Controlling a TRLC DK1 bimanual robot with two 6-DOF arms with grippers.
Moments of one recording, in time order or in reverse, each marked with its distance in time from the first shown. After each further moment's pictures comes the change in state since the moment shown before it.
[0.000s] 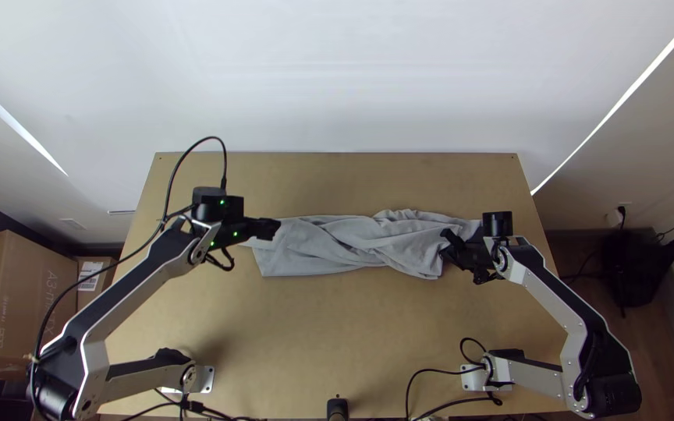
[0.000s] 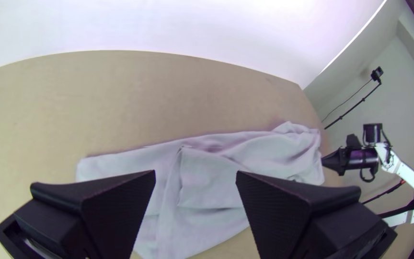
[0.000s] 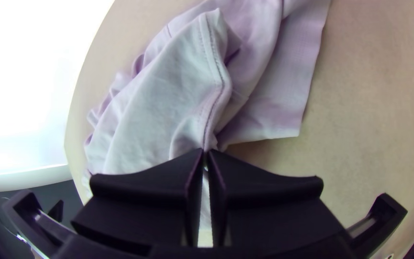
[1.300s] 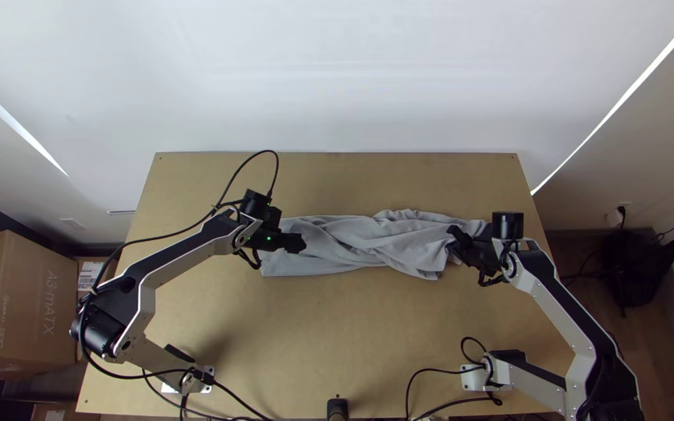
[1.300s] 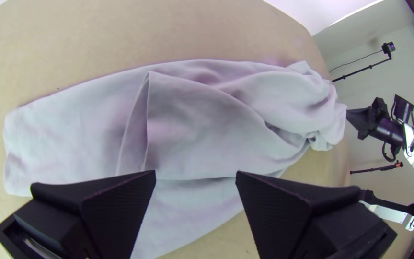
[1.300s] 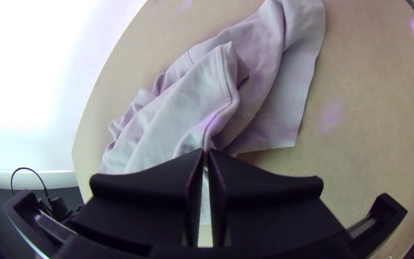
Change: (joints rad) left arm -0.111 0.316 0.103 -0.095 0.079 -0.008; right arm -0.011 -0.111 0.000 -0.003 0.038 0.001
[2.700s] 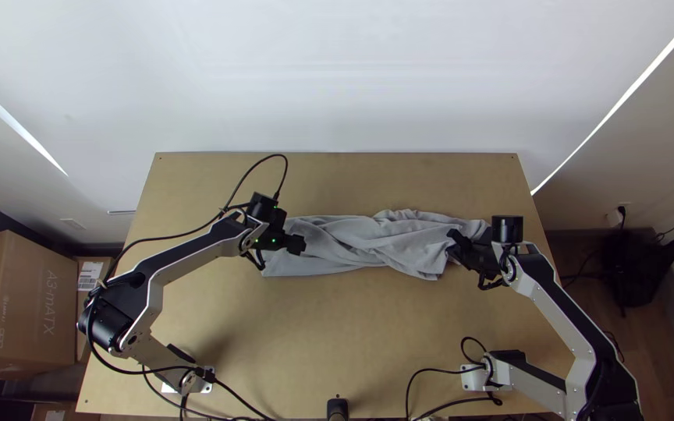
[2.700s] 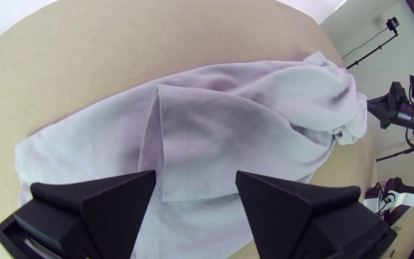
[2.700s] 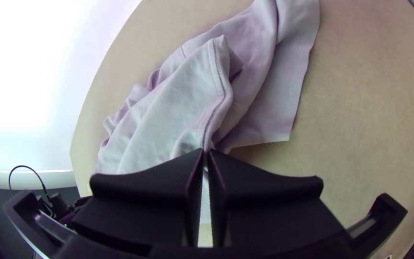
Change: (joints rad) left arm -0.031 0.038 -0.012 0.077 -0.135 0.102; right arm 0.000 -0.018 -0.030 0.002 0.004 0.000
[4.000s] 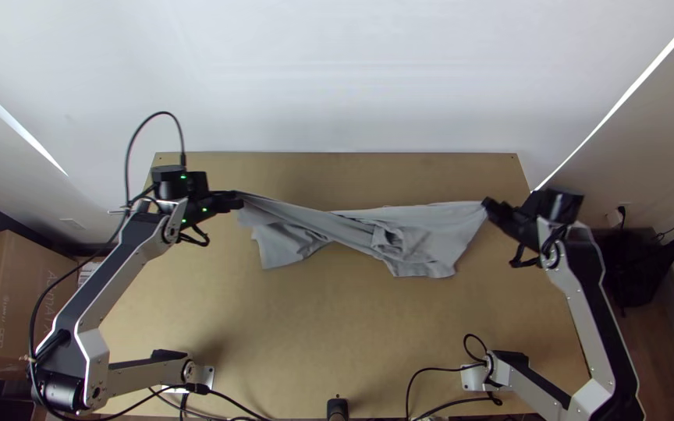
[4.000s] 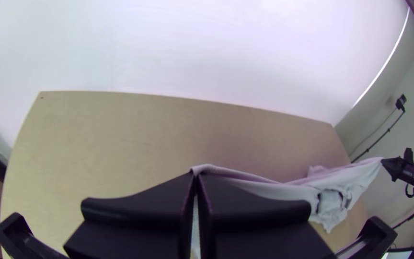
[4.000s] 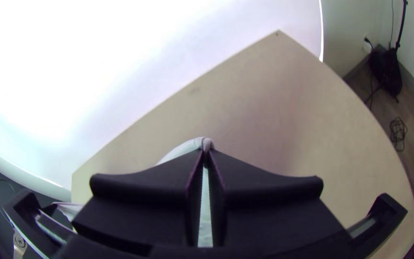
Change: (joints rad) left arm 0.390 -0.354 0.008 0.018 -0.008 0.028; right arm -0.148 -0.088 0.336 -0.117 0.090 -0.260
